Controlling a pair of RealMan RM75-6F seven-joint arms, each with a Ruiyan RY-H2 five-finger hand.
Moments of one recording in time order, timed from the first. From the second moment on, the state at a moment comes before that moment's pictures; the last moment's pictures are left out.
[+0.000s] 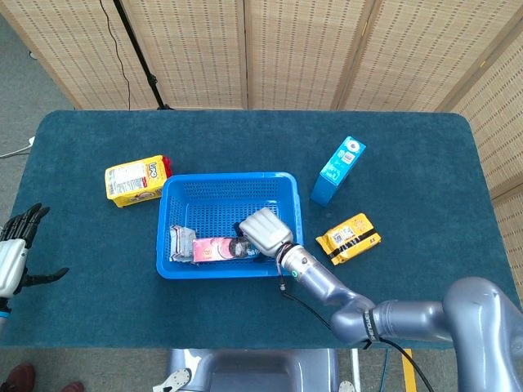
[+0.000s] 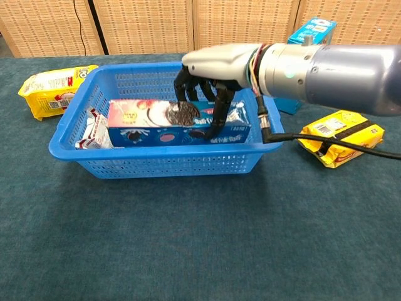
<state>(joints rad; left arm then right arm) -0.18 -1.05 -0.09 -1.67 1.38 1.32 -0.20 1.13 -1.55 0.14 -1.58 -0.94 0.90 -0.41</state>
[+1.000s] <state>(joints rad) -0.18 -1.02 -0.05 -1.72 1.51 1.36 -0.26 0.65 -1.11 0.08 -1.61 -1.20 1.13 0.00</state>
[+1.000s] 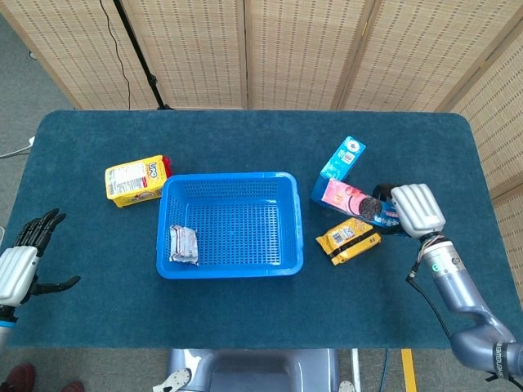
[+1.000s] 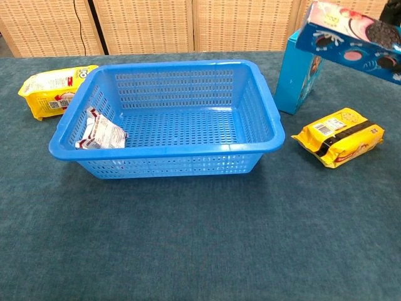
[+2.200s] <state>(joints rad) -0.69 -0.98 -0.18 -2.01 1.08 0.83 0.23 0.29 -1.10 -0.06 -1.44 -1.61 1.47 0.35</state>
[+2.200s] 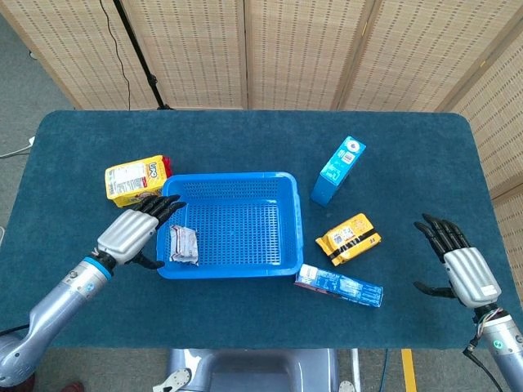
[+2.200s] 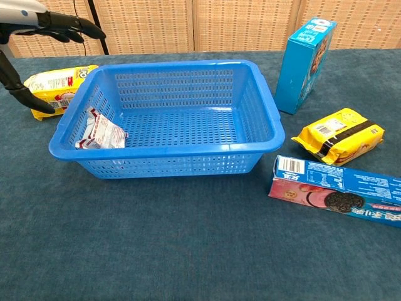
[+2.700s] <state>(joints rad) -0.98 -1.21 -0.10 -2.01 0.52 0.93 0.63 0.25 -1.15 -0.03 -1.37 -1.61 1.48 0.36</state>
